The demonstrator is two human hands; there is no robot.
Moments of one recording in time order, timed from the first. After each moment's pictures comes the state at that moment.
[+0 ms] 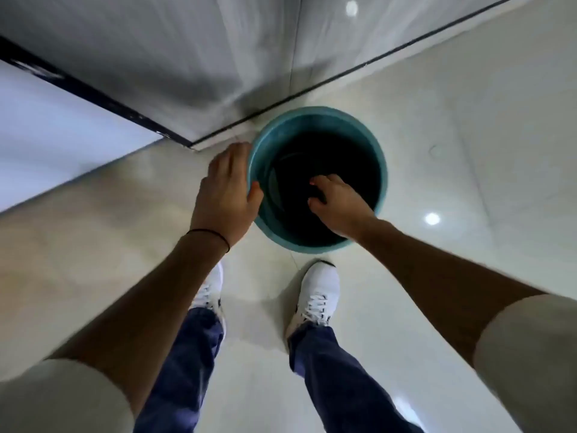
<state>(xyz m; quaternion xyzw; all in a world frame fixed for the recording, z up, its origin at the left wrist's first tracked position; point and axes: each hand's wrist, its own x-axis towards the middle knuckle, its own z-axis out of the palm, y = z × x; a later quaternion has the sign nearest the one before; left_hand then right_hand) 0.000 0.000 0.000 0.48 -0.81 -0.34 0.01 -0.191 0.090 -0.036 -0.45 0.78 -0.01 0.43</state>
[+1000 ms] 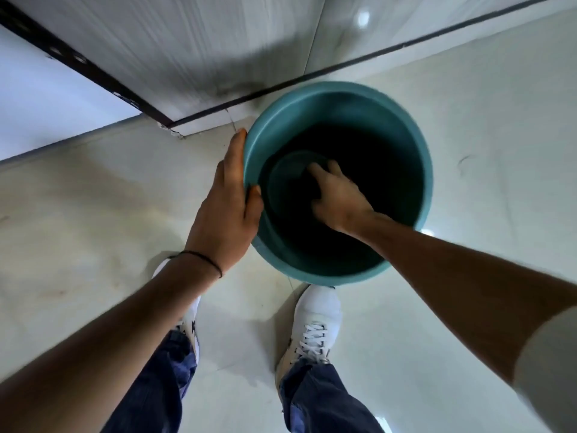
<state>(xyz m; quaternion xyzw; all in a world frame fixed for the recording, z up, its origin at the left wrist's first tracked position) 0.000 0.019 -0.067 0.53 -0.71 -0.45 0.10 -0.190 0.061 -0.116 -0.50 0.76 0.04 0.41</state>
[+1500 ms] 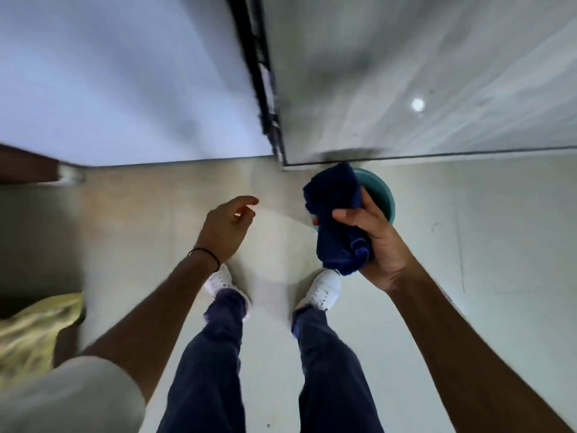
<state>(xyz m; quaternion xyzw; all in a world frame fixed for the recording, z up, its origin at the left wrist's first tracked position) 0.148 0.084 0.290 0.69 -0.55 -0.46 0.10 -0.102 0.115 0.341 -0.12 0.46 -0.42 0.77</state>
